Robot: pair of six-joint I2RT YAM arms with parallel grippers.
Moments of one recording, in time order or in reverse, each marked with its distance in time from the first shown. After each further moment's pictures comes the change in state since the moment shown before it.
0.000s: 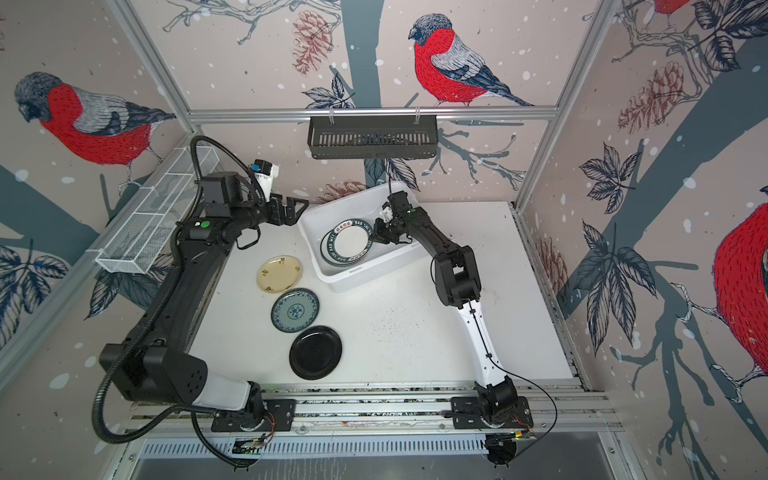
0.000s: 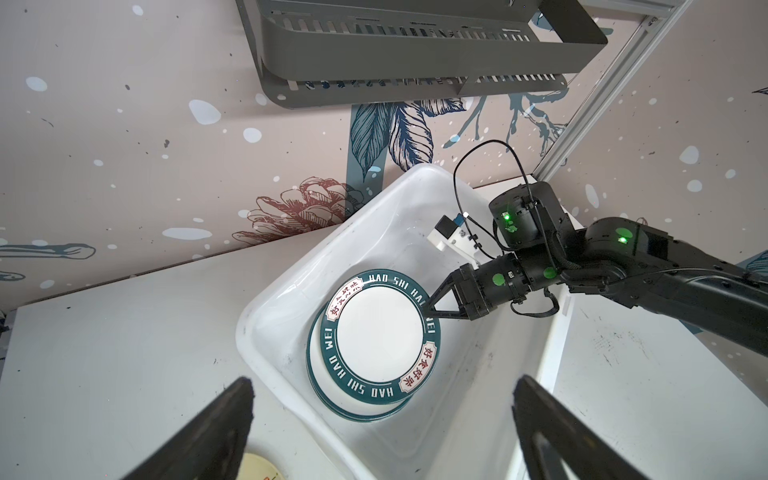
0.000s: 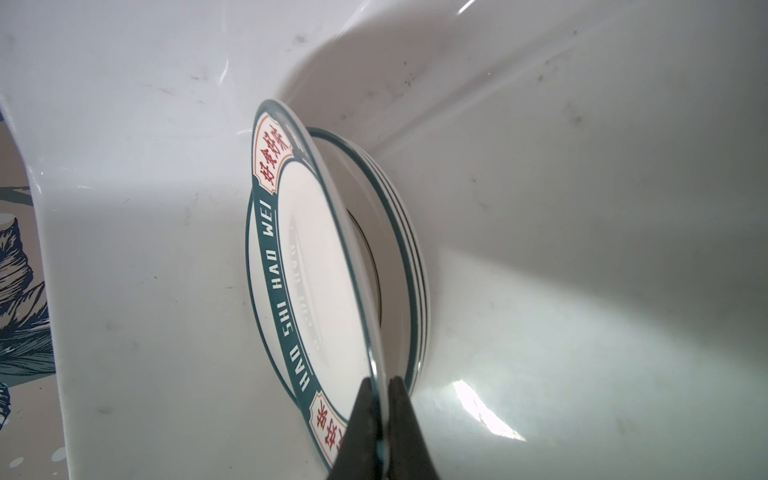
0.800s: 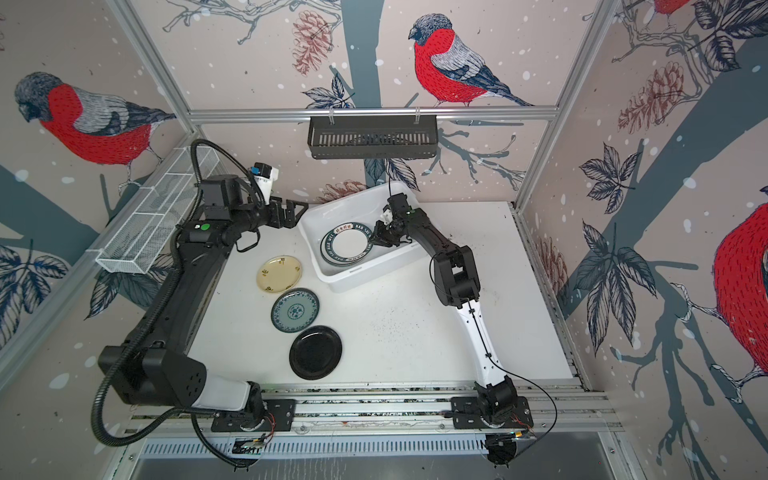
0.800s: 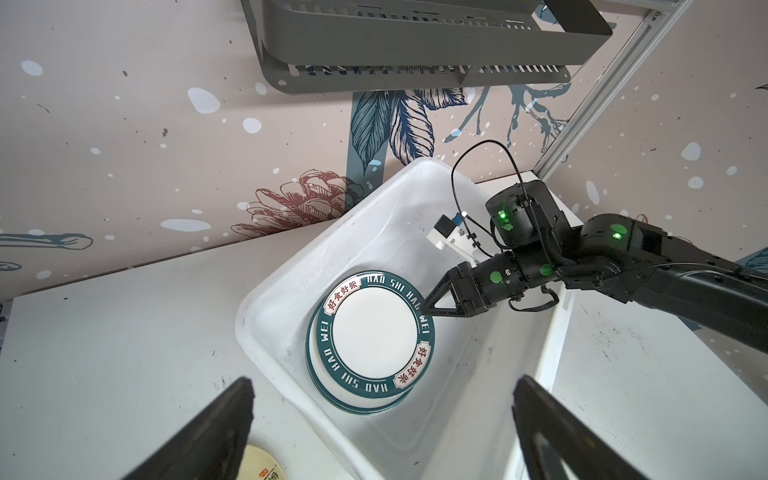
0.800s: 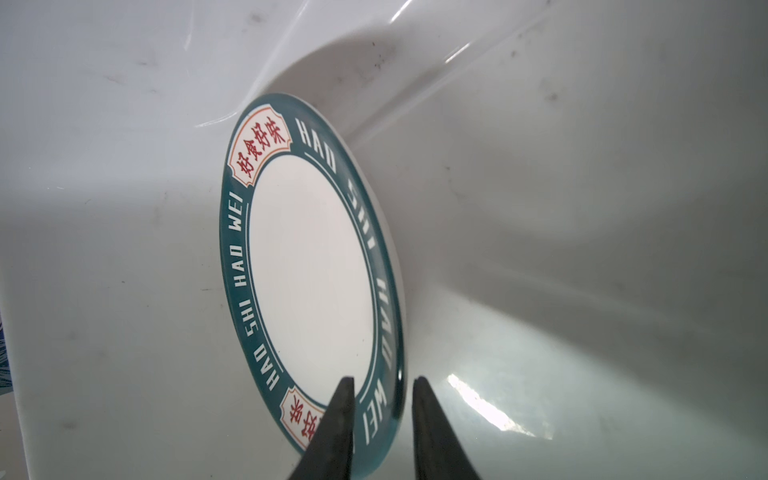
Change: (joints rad) left arm 0.005 -0.017 -0.038 0.007 0.006 0.000; right arm 0.000 0.010 0.000 -0.034 0.024 -0.003
